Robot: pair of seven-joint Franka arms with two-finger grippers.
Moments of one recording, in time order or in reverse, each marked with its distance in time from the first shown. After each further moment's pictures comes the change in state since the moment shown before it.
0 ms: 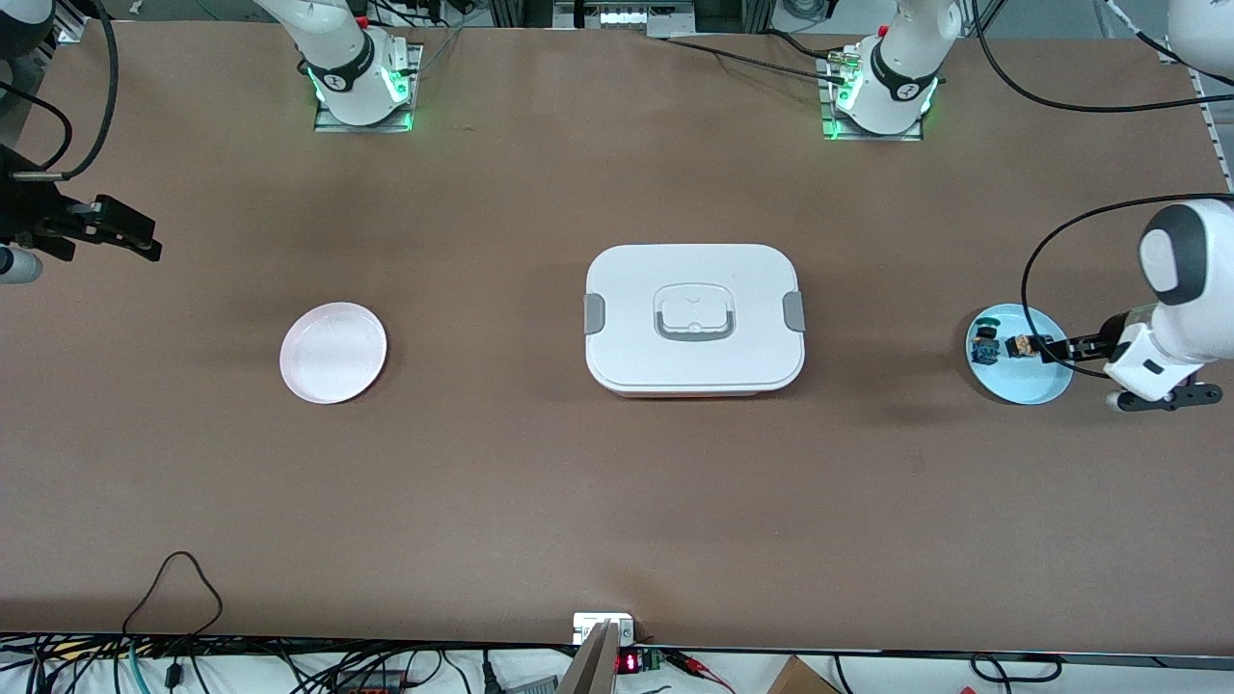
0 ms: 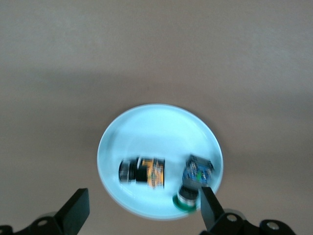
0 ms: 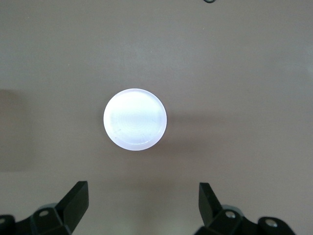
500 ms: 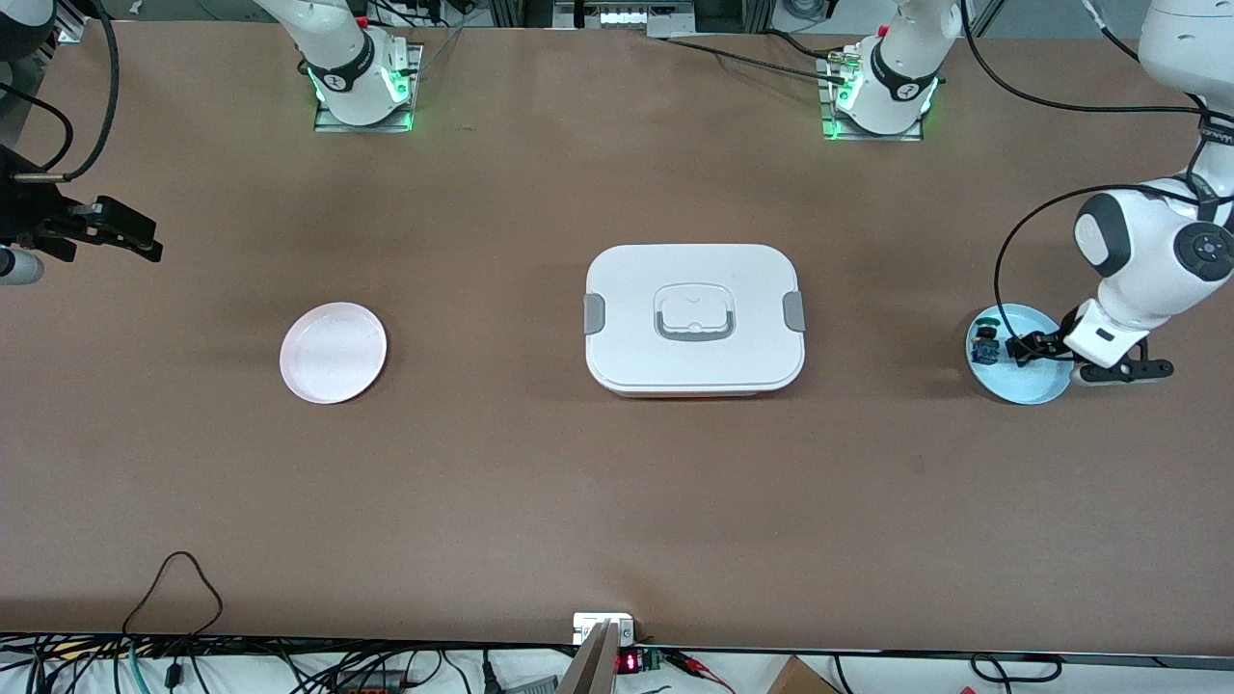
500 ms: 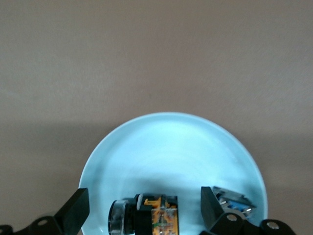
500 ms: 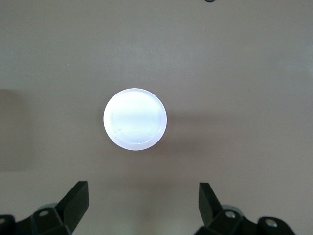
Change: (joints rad) left arm 0.077 0.000 0.000 -0.300 0.000 0.512 0.088; right arm 0.000 0.003 0.000 0.000 0.000 0.000 0.000
